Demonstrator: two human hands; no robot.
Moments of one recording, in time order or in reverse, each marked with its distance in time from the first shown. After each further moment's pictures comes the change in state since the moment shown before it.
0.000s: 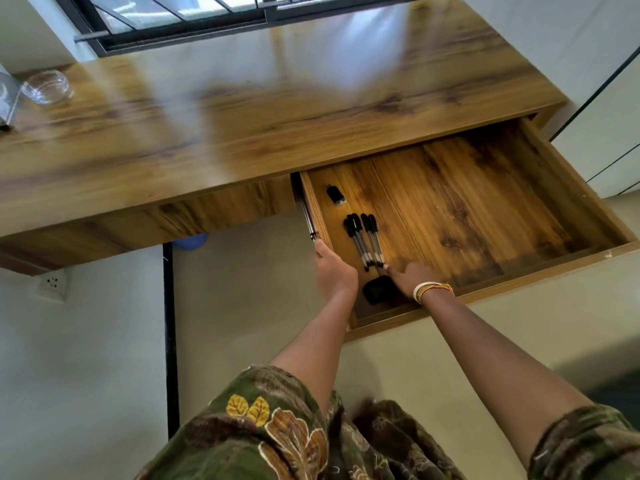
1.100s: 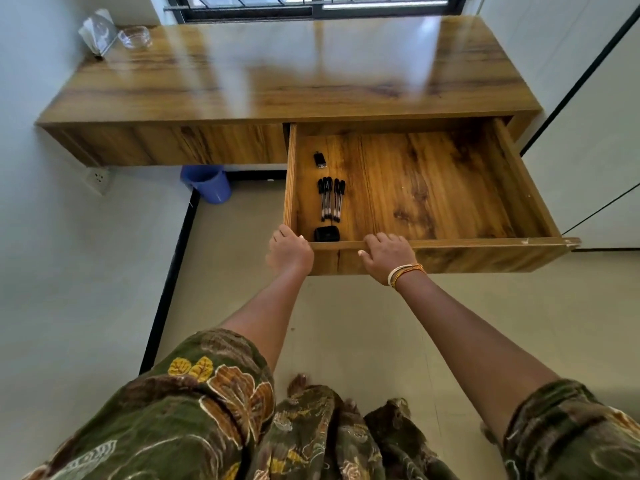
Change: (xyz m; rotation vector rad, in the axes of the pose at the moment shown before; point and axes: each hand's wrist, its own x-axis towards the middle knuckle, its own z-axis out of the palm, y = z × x) left_hand -0.161 -0.026 0.043 0.322 0.326 -0.058; right_hand -0.083 0.138 -0.036 -0.547 0.327 -0.794
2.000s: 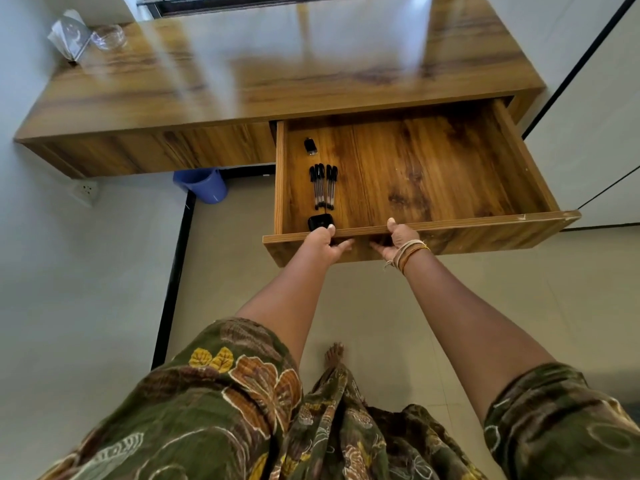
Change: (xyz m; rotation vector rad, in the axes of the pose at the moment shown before) left_hand 0.016 0.086 -0.003 -1.576 -0.507 -1.020; right_hand 0.063 0.026 0.000 2.165 0.074 1.111
